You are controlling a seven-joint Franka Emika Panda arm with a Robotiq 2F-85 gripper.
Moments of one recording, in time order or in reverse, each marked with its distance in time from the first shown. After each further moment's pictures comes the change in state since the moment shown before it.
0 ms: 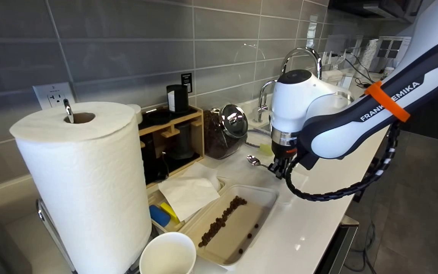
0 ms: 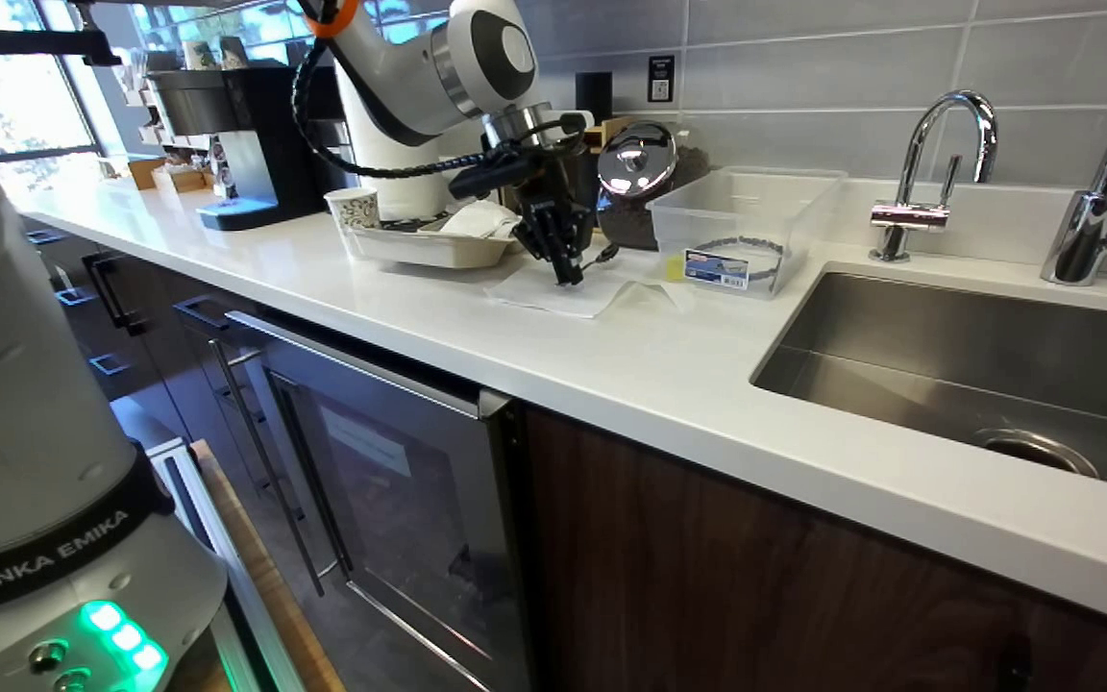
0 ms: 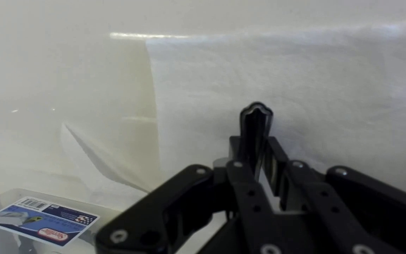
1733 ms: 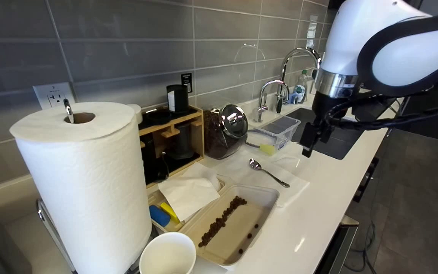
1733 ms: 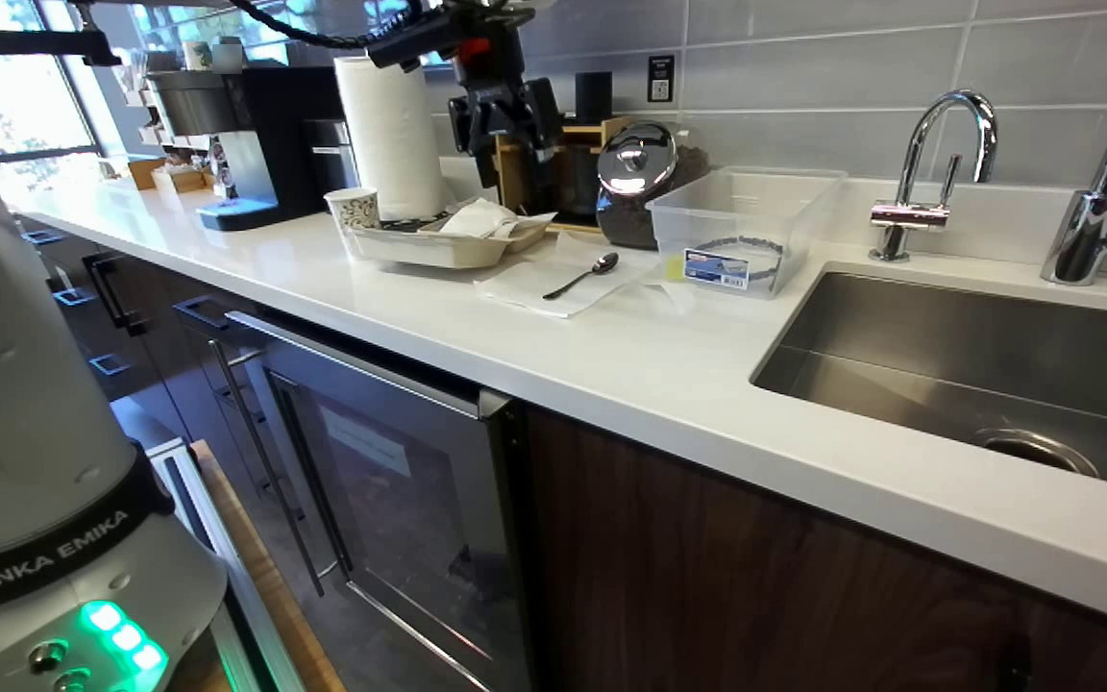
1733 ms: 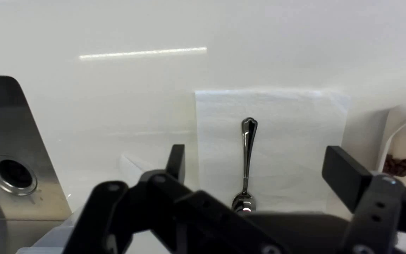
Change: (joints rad) arm -0.040 -0.483 0.018 -0.170 0.336 -0.257 -0.205
